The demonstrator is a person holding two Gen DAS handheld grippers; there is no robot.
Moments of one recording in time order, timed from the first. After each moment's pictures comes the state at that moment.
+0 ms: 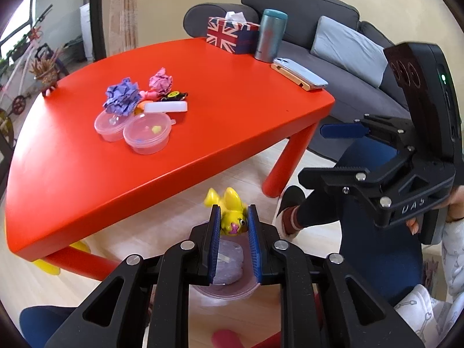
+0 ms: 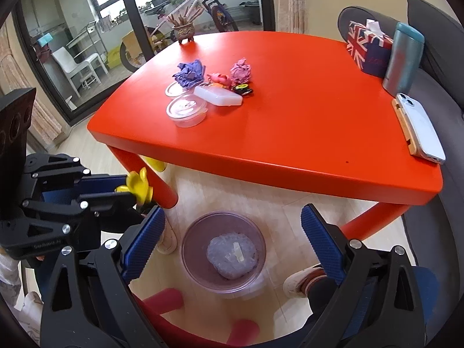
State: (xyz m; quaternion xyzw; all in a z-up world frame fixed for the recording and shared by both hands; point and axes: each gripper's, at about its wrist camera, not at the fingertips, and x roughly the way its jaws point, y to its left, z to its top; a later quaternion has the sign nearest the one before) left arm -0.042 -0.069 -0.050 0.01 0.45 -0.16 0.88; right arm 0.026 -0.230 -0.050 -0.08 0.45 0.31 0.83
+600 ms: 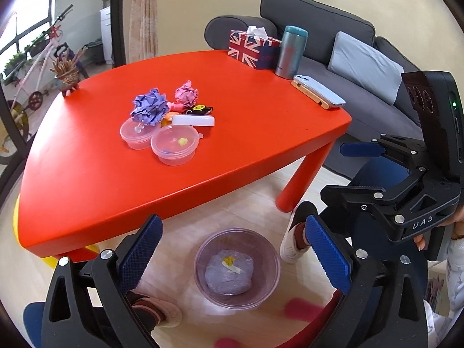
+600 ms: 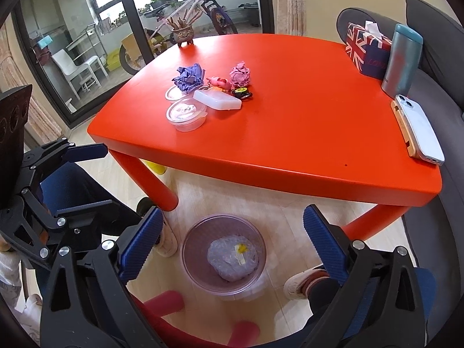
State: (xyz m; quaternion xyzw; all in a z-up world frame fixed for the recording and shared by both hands) left arm -0.040 -0.053 -0.042 -0.01 0.43 -0.12 0.90; right arm 0.027 -0.228 -0.048 -0.08 0.45 0.31 0.84
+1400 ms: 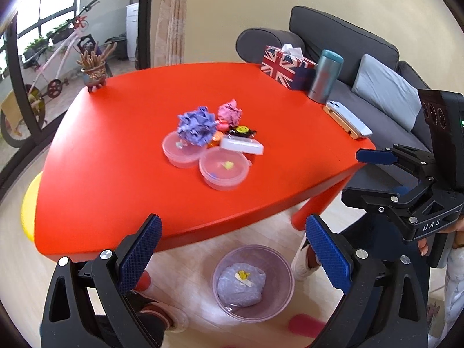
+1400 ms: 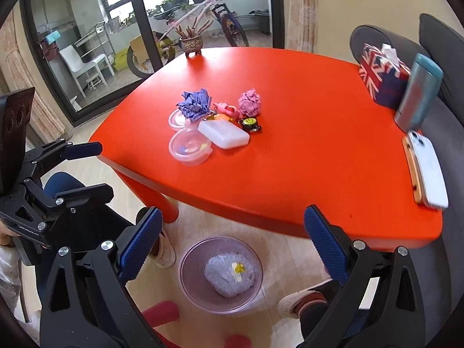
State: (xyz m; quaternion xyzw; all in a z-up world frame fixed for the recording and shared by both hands) left arm -0.017 -0.008 -0.025 -0.05 0.41 -0.07 0.91; right arm 0.065 -0.198 -0.028 -0.10 0.43 0.33 0.84
